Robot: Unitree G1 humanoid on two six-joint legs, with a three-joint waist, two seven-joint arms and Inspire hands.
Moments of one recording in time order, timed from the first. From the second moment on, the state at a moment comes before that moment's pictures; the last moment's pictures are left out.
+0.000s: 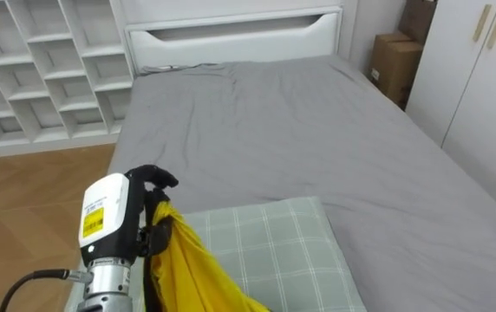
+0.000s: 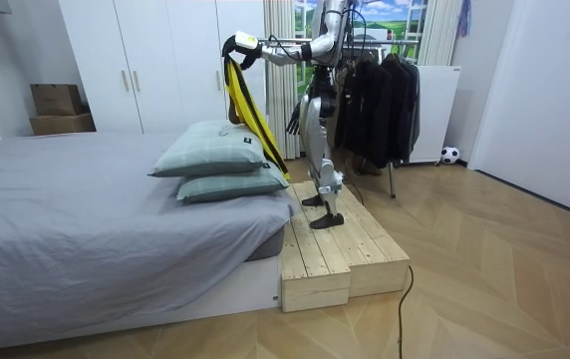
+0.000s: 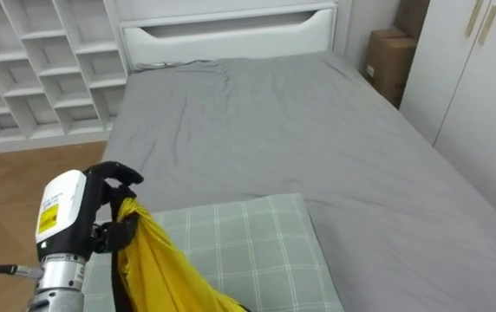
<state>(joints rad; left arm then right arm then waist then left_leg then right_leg) -0.07 0.26 -0.10 0.33 0.71 -0.14 0.51 0.09 -0.23 0.05 1.25 0.31 -0.07 0.20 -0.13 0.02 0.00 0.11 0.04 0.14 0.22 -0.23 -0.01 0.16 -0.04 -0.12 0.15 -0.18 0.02</state>
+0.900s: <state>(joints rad) -0.07 0.26 -0.10 0.33 0.71 -0.14 0.51 0.09 -0.23 0.05 1.25 0.31 -0.07 0.21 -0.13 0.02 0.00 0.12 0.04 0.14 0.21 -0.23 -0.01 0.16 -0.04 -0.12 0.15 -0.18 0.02</state>
